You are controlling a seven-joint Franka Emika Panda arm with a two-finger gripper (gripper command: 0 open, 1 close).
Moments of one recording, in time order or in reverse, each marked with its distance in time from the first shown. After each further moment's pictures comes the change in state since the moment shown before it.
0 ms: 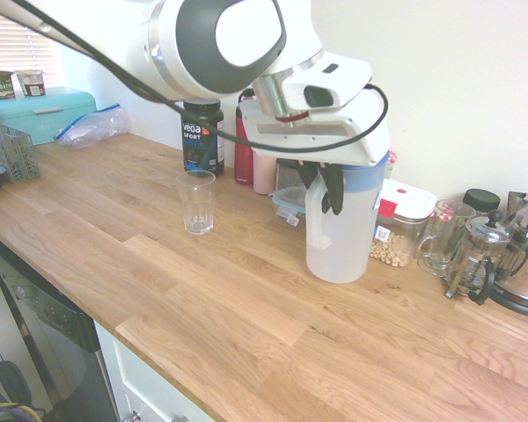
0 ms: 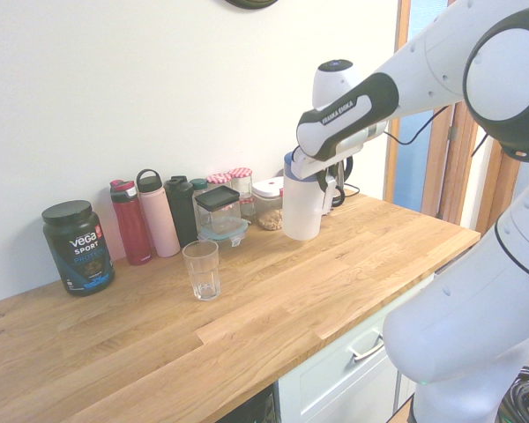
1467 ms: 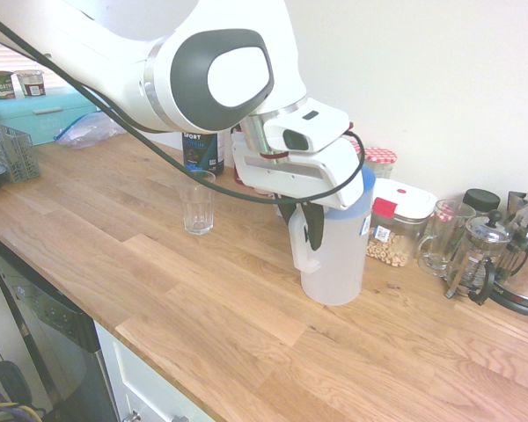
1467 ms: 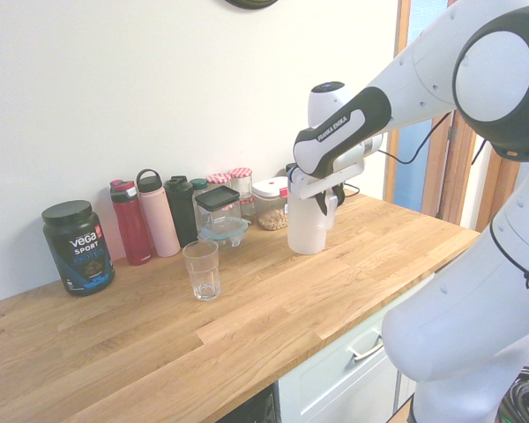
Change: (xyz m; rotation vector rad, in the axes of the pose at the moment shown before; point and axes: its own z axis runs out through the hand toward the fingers) arm -0.029 0.005 0.031 -0.094 -0.136 0.010
